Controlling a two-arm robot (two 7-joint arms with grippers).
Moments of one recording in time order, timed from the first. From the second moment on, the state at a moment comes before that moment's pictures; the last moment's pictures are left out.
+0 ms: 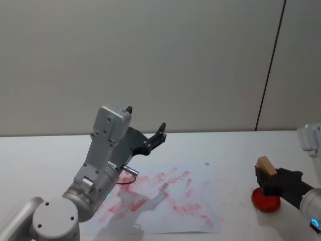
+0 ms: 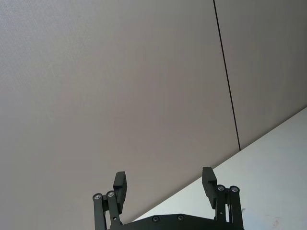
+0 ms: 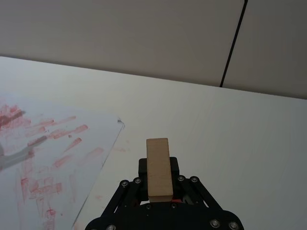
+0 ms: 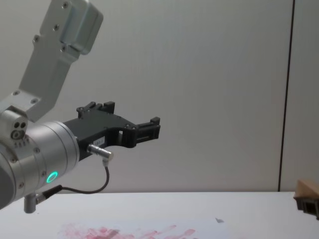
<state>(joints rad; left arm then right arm) -0.24 0.38 0.45 -1.63 -0.20 0.01 -0.01 0.03 0.32 -0.19 -1.74 0.30 0.53 0.10</state>
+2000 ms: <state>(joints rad) -0.24 0.38 0.45 -1.63 -0.20 0.01 -0.01 0.07 0.27 -0.22 -1.59 0.21 0.52 0.07</state>
